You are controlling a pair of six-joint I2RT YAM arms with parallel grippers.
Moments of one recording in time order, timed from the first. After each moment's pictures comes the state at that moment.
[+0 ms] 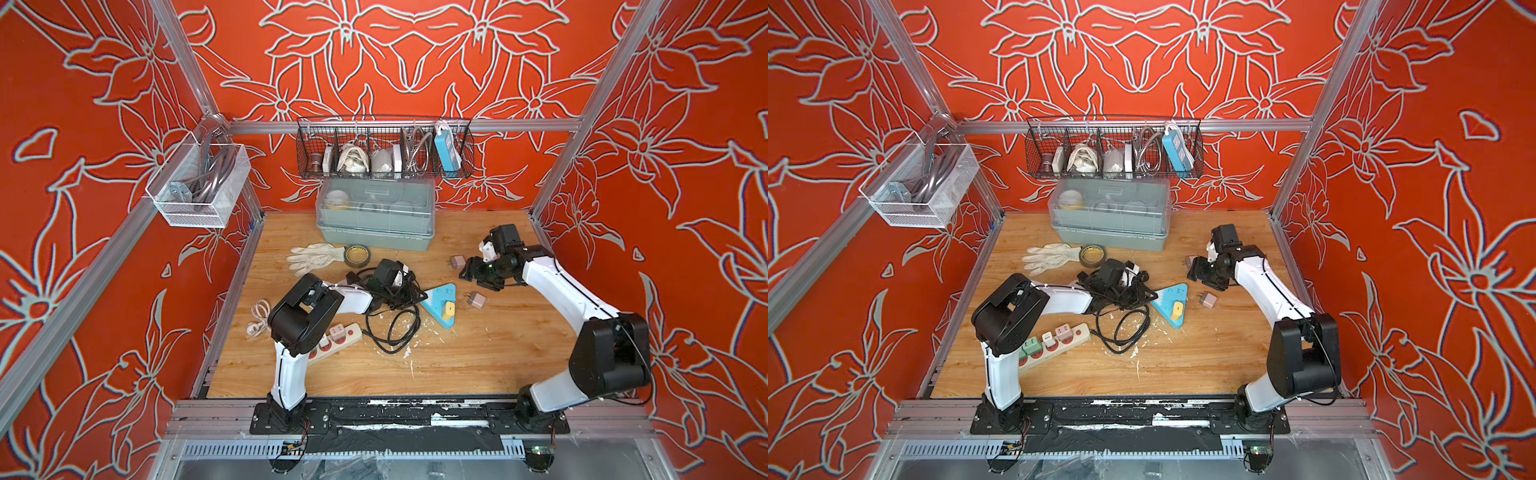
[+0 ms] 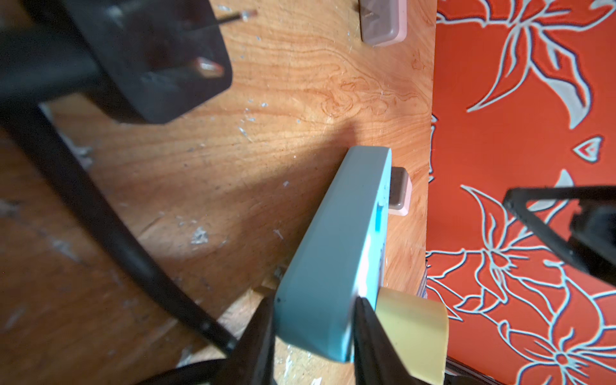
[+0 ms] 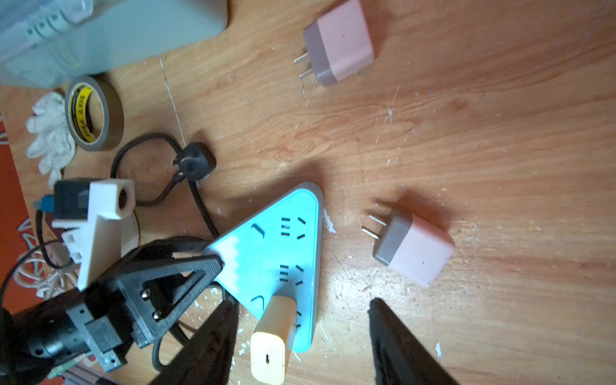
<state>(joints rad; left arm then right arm) -0.59 1.97 1.01 0.24 0.52 -0.93 0.22 1.51 1.18 -0.82 -0.27 0.45</state>
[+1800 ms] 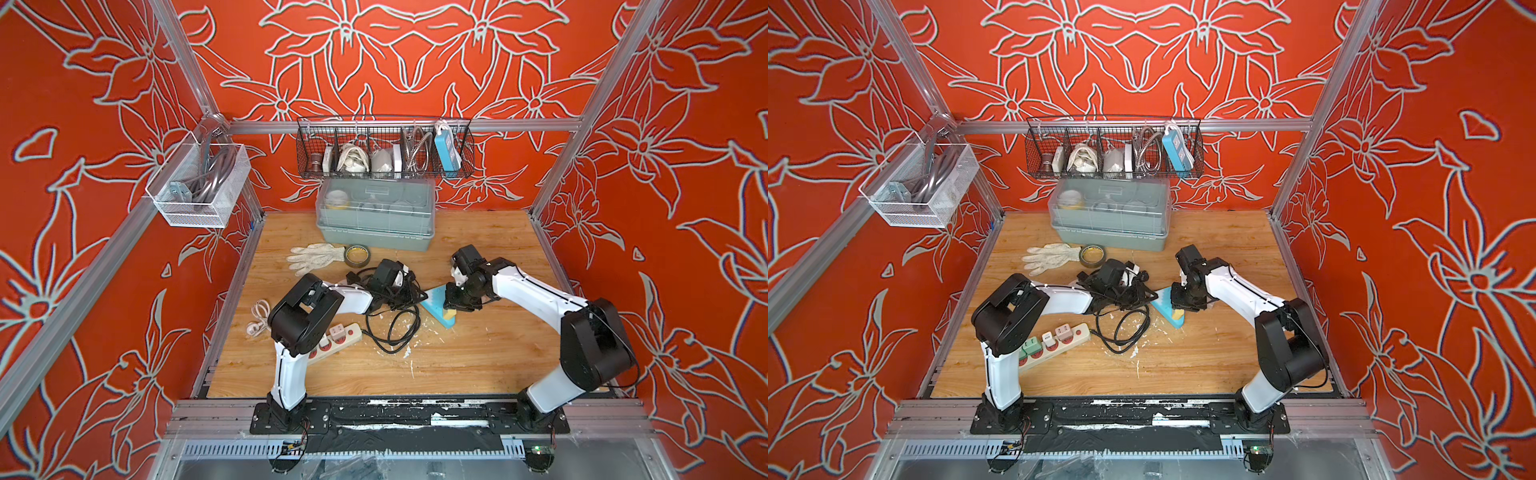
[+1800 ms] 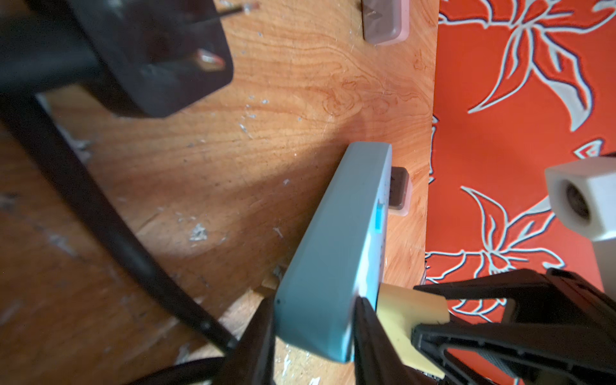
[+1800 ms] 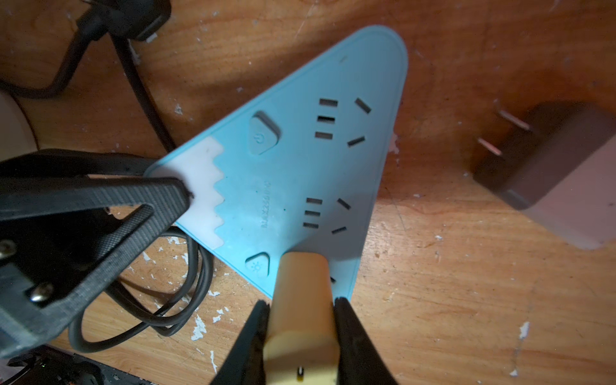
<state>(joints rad) -0.59 1.97 1.02 0.23 0.51 -0.94 0.46 1.59 1.09 -0.82 -0.19 0.51</state>
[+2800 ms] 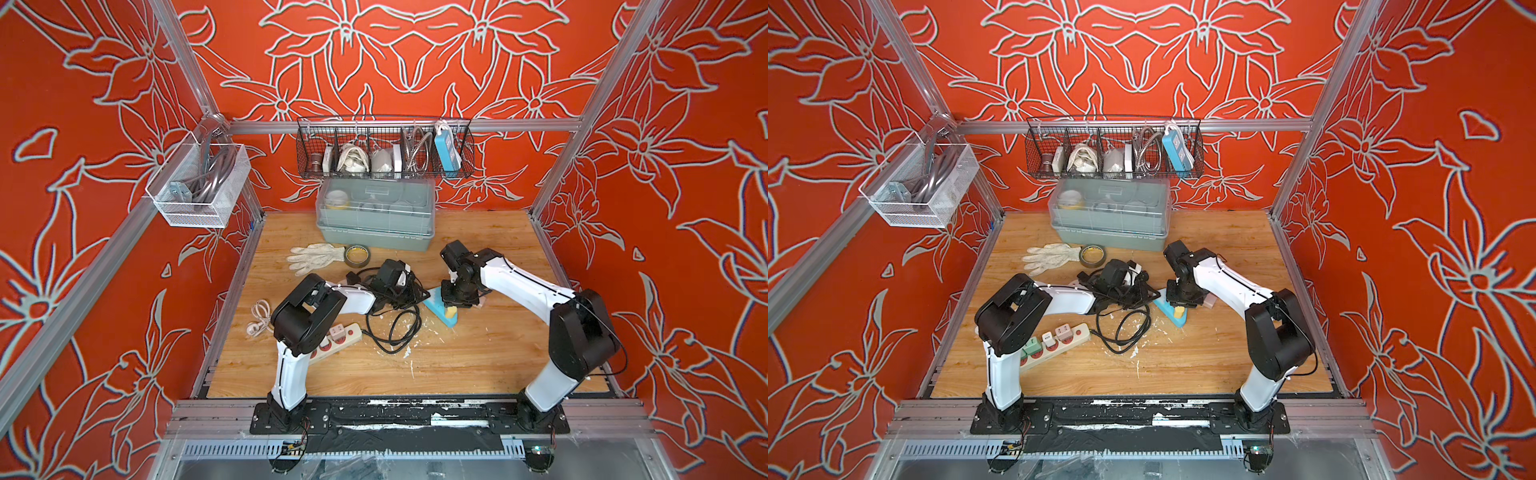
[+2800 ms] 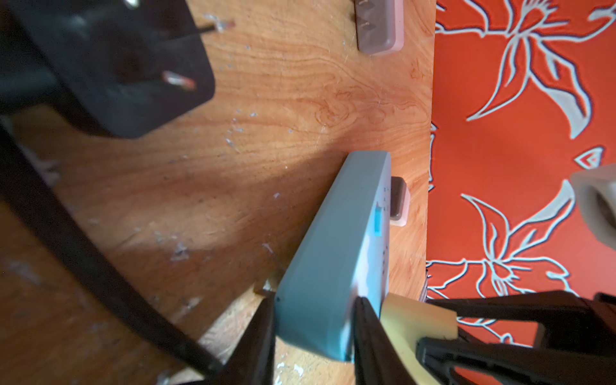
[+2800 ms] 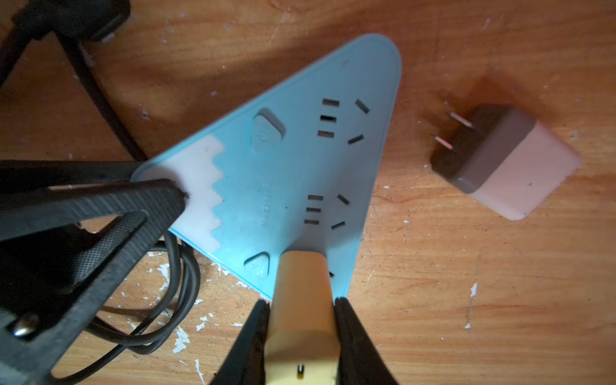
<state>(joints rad) -0.61 2.00 1.03 0.25 0.47 -0.97 0.53 1.67 1.26 -0.99 -0.05 0.57</state>
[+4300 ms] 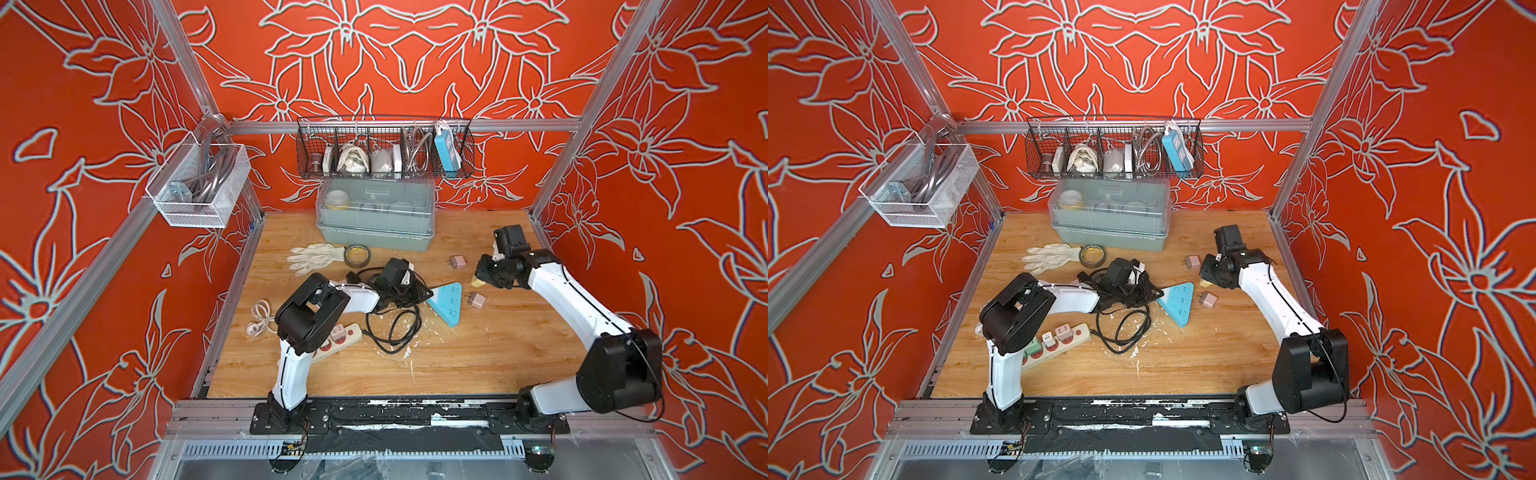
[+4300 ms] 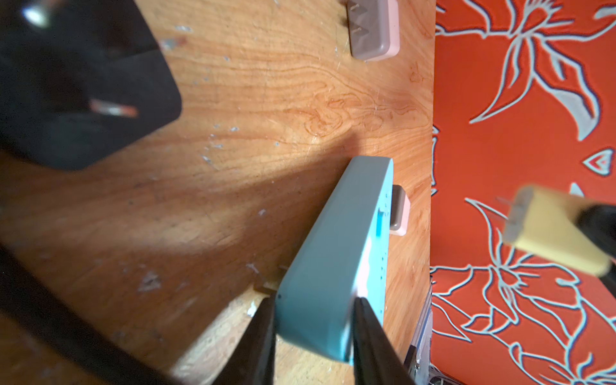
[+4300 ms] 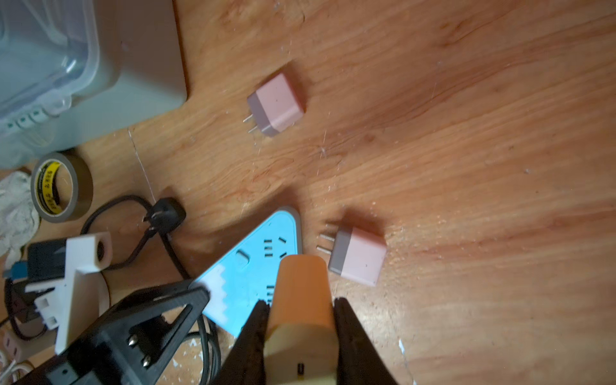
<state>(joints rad) -0.63 2.01 1.10 0.21 0.45 -0.96 0.18 1.44 1.14 -0.74 -0.08 0.55</state>
